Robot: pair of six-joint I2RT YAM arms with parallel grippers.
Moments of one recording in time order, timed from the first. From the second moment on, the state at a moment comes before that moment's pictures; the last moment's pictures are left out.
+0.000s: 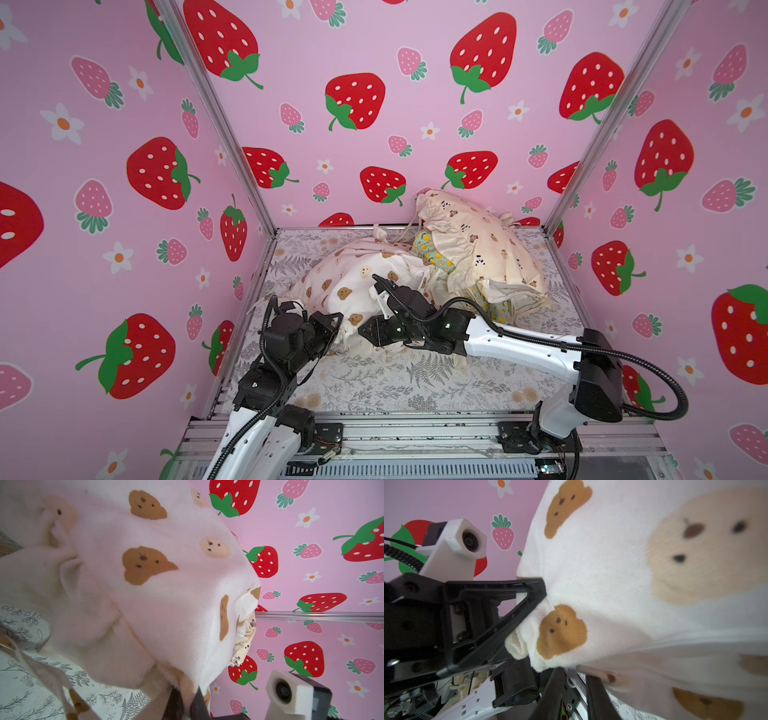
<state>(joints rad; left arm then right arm) -0.25 0.54 0.63 -0.52 0.20 -1.23 1.22 1.63 1.32 -0.26 -0.13 0.79</state>
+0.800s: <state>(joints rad) -0.25 0.52 0.63 -0.53 0.19 -1.23 1.22 1.63 1.34 -0.28 -0.12 0.77</state>
